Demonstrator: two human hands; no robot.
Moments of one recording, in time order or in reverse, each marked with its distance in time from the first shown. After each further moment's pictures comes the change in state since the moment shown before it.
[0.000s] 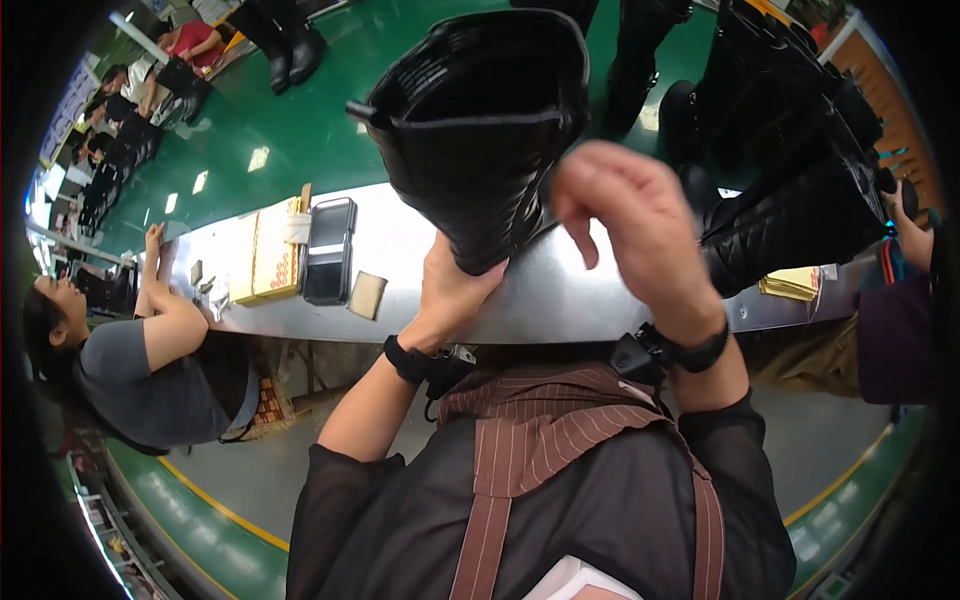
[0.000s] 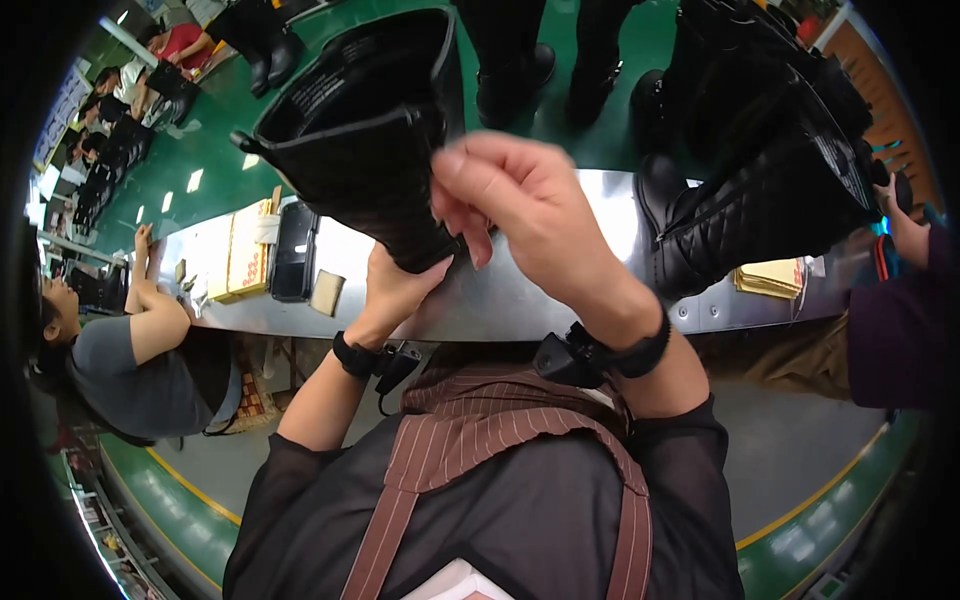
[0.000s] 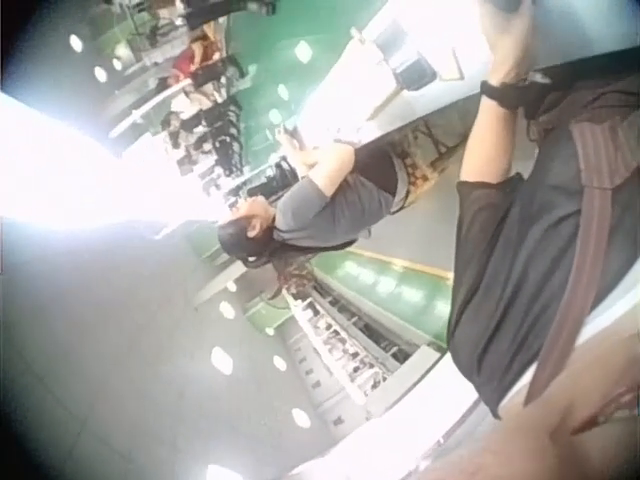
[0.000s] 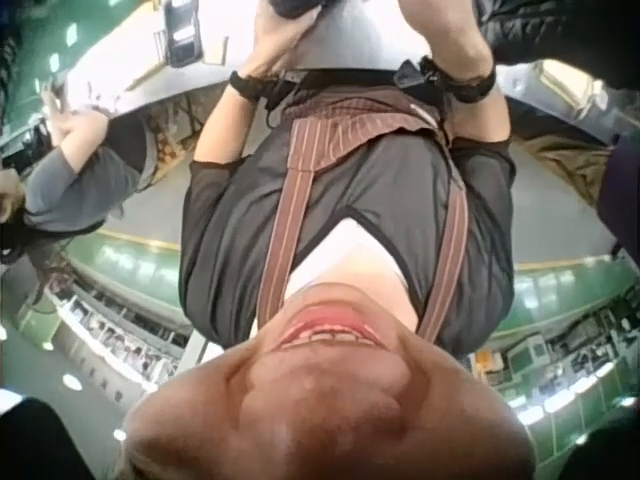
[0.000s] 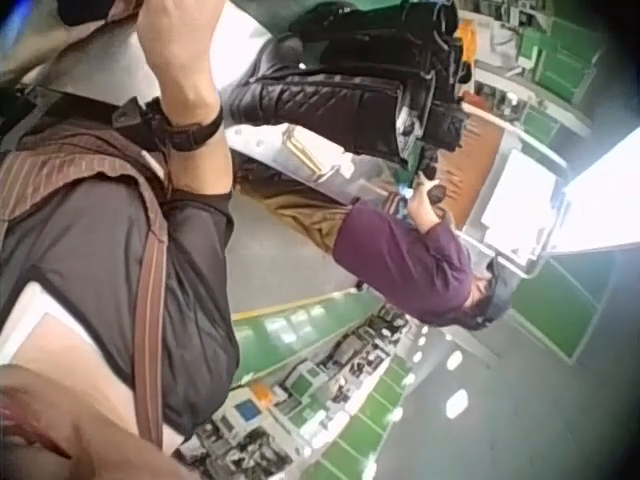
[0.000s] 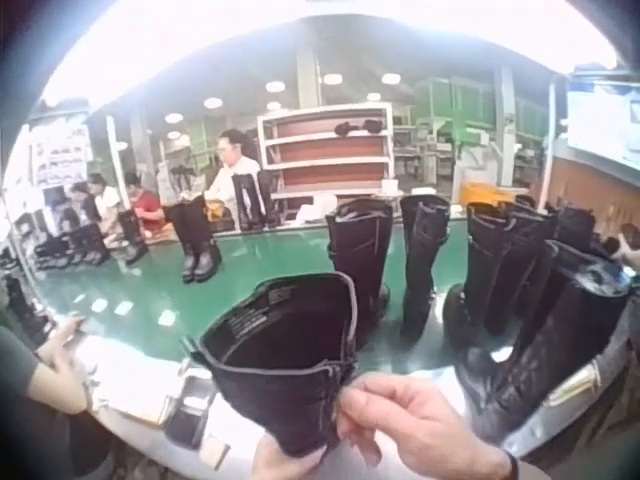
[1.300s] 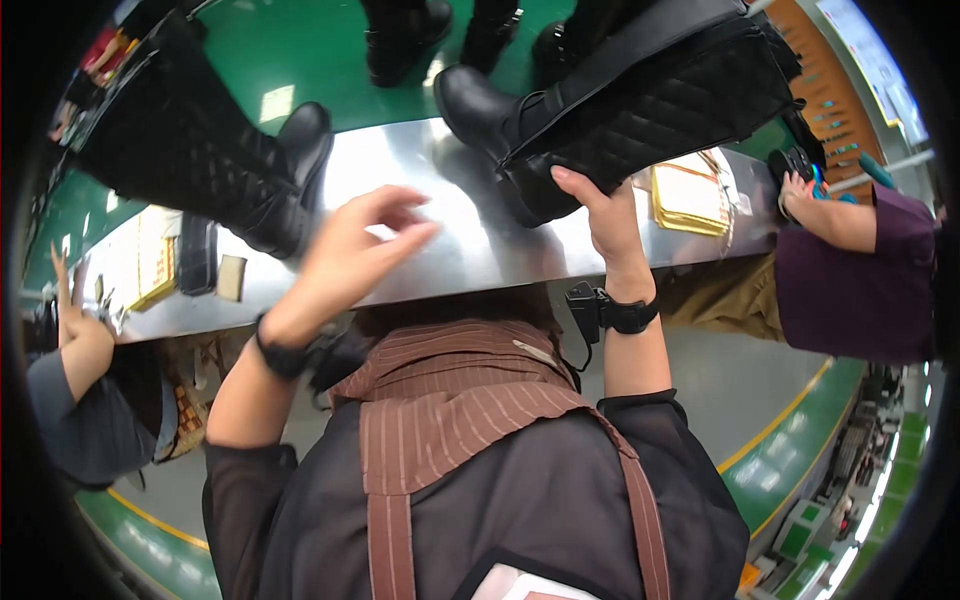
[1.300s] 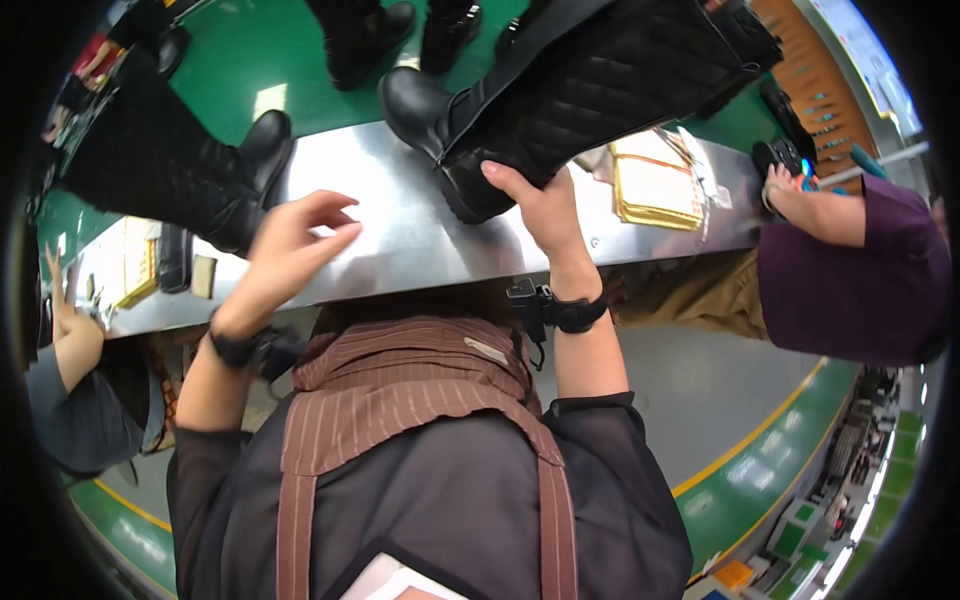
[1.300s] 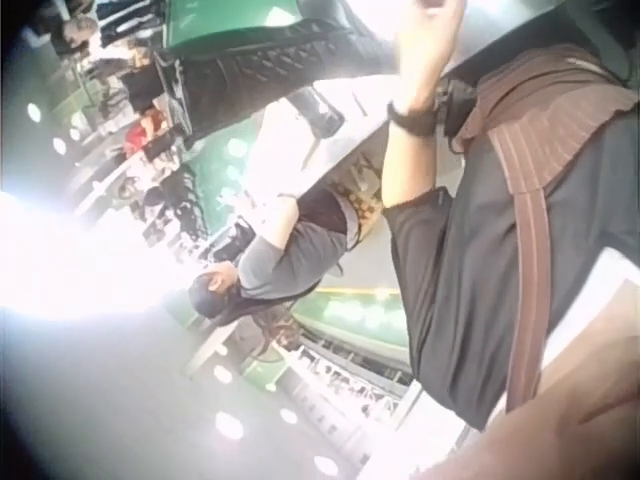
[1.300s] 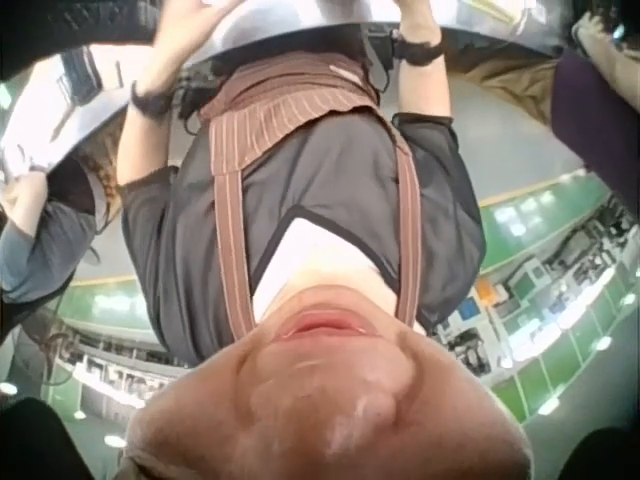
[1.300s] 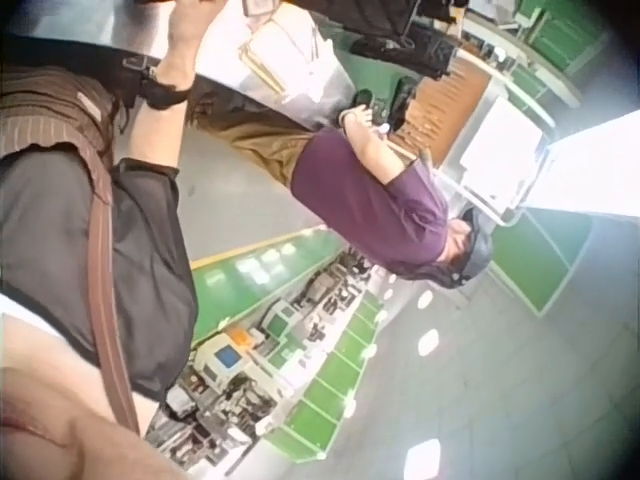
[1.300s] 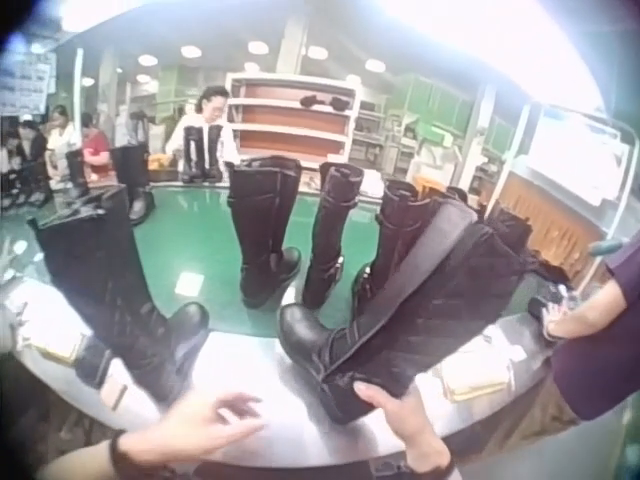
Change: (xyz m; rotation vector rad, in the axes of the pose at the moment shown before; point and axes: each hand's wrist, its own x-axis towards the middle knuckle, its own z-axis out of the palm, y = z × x) left_hand -0.004 0.075 0.037 -0.014 -0.436 0.044; right_hand -0.114 0.040 -0.150 -0.384 0.585 0.012
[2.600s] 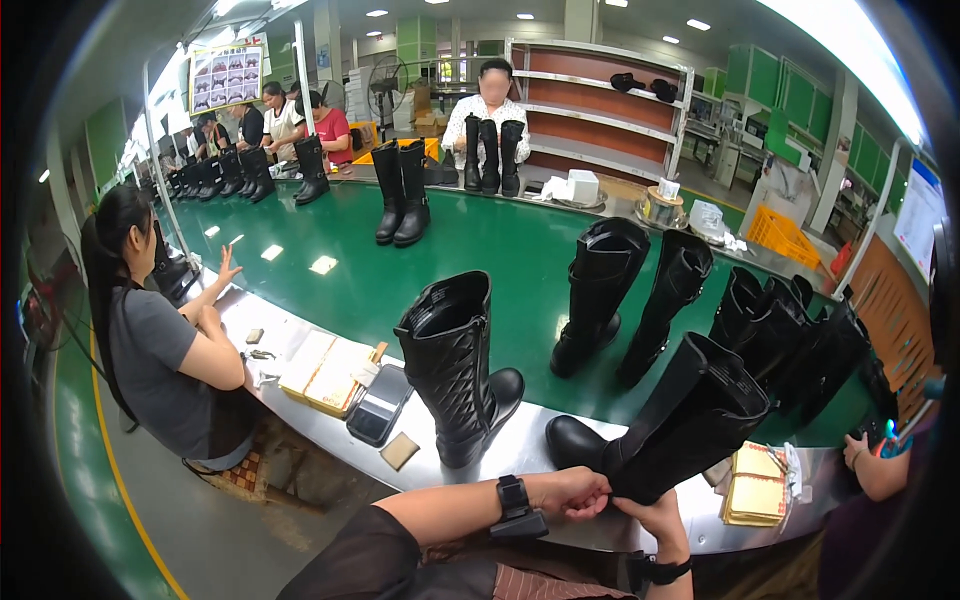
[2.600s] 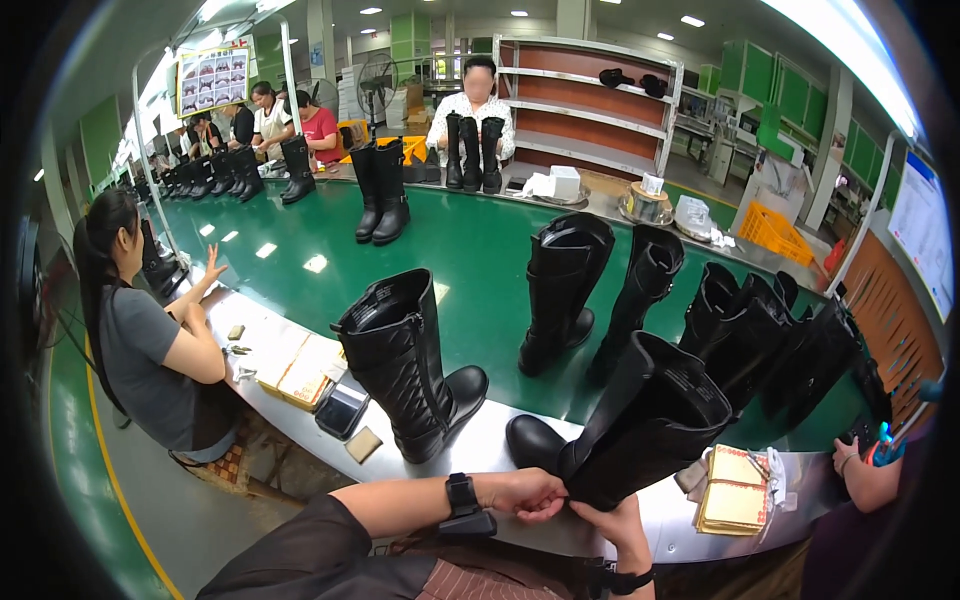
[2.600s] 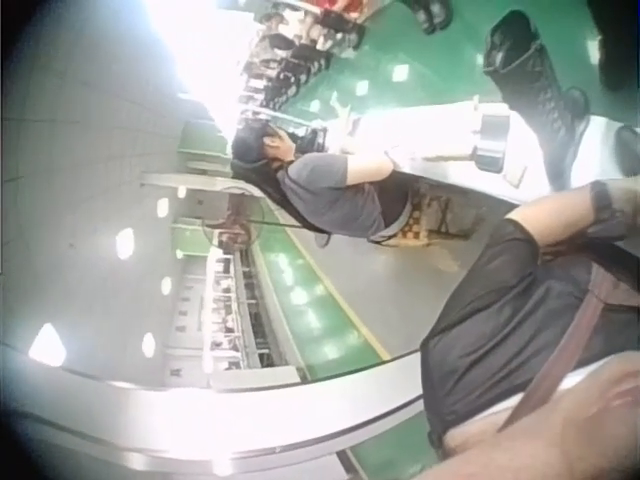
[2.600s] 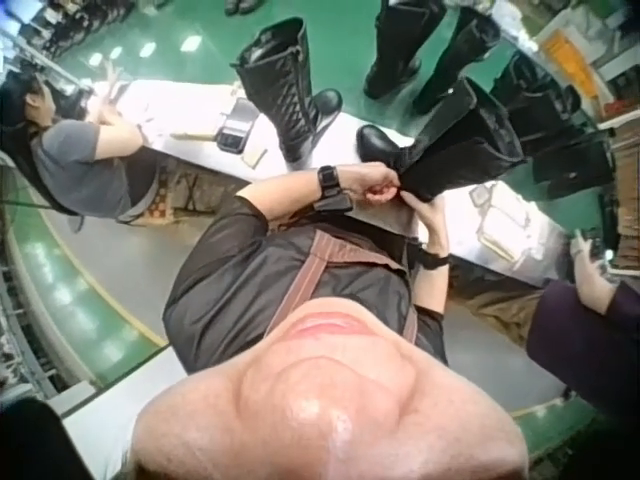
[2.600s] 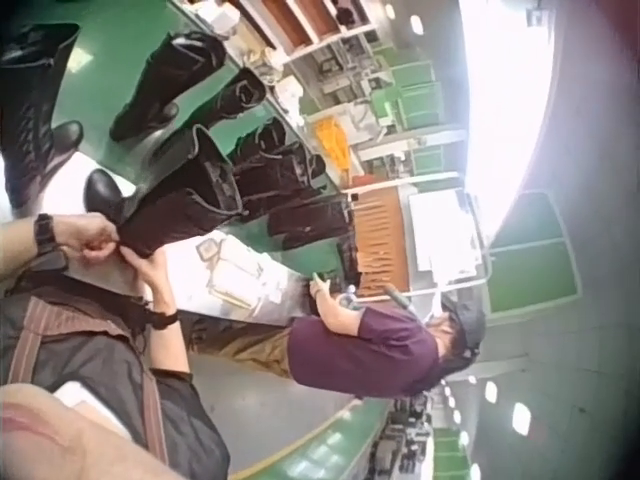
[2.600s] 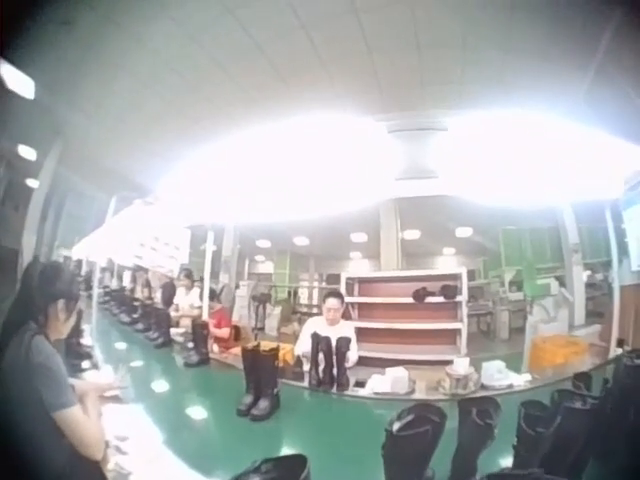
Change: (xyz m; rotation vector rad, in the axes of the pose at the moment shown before) left_hand 0.074 -0.029 0.045 -0.867 -0.666 -0.665; right_hand 0.002 0.014 0.030 -0.072 -0.318 0.069
